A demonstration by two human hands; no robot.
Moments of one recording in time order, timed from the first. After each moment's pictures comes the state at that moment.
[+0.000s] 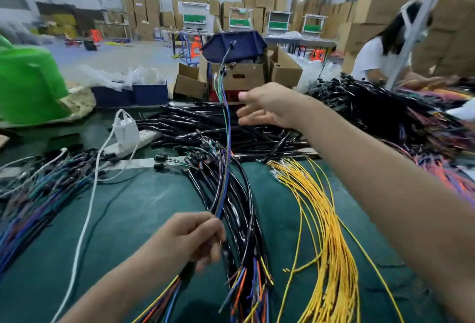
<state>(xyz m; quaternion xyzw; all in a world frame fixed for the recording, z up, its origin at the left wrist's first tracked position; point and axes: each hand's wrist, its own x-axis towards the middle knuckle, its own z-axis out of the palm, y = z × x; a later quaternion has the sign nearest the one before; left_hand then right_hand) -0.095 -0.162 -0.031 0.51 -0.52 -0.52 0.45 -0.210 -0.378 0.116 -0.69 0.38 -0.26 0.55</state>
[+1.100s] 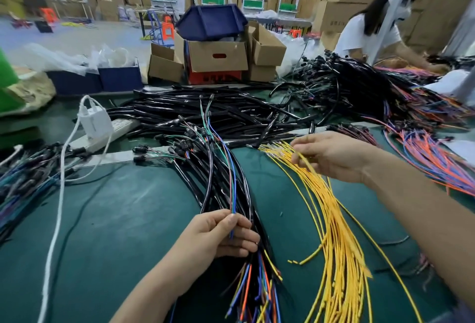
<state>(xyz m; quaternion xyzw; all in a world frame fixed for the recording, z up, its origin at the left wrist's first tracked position) -0.122 -0.199 -0.070 0.44 -0.40 -0.62 0.51 -0.320 -0.352 0.032 -0.57 0.46 -0.24 0.63</state>
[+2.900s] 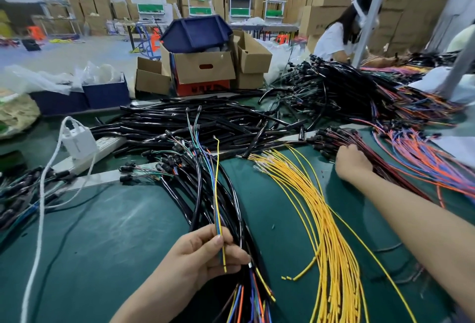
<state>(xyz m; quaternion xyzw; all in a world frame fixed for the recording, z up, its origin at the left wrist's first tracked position) -0.111 -0.202 -0.077 0.40 -0.37 -0.67 0.51 -0.400 -0.465 -0.058 -0.67 0.74 -0.05 -0.03</state>
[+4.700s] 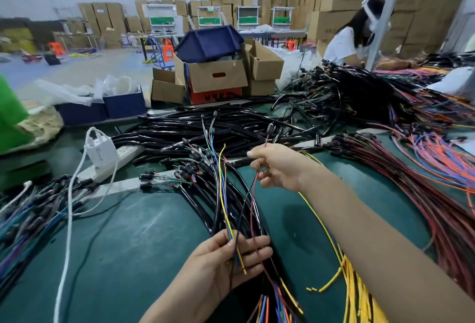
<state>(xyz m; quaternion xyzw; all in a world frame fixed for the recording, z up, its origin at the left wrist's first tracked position) -0.113 -0.205 -0.067 0.34 -0.23 -0.74 0.54 -0.230 -0.369 0.012 -0.52 0.46 -0.26 0.67</state>
